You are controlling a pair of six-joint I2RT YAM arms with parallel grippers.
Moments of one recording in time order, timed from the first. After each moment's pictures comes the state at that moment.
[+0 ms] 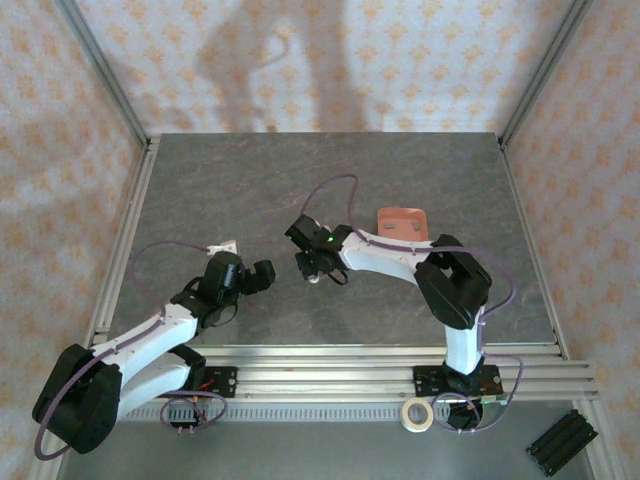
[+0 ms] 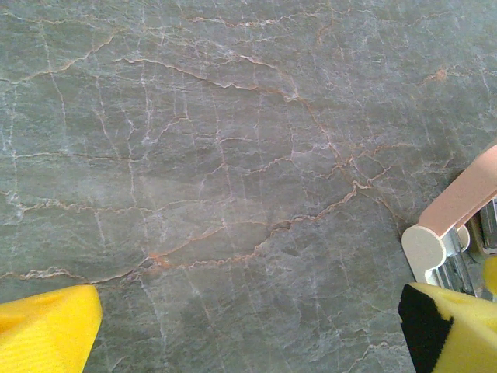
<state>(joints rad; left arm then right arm) -0.42 0.99 0.32 -0.06 -0.12 -0.67 0.92 1.90 1.33 -0.59 0.13 0.50</state>
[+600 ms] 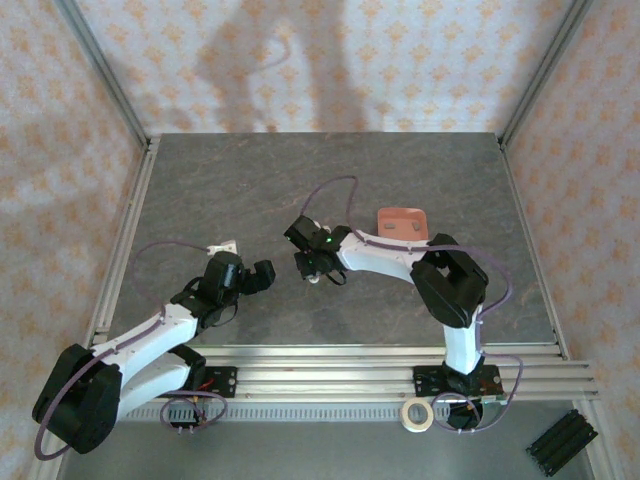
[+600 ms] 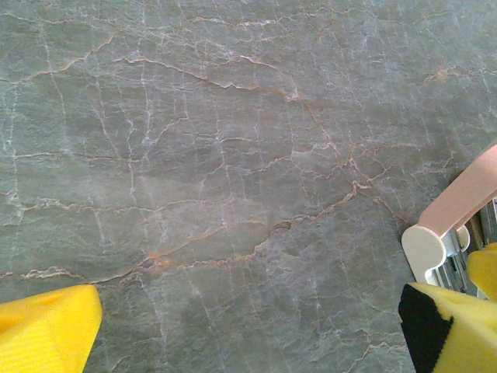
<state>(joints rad) -0.42 0.99 0.32 -0.06 -0.12 -0.67 0.92 1.92 1.33 -0.57 0.13 0.52</state>
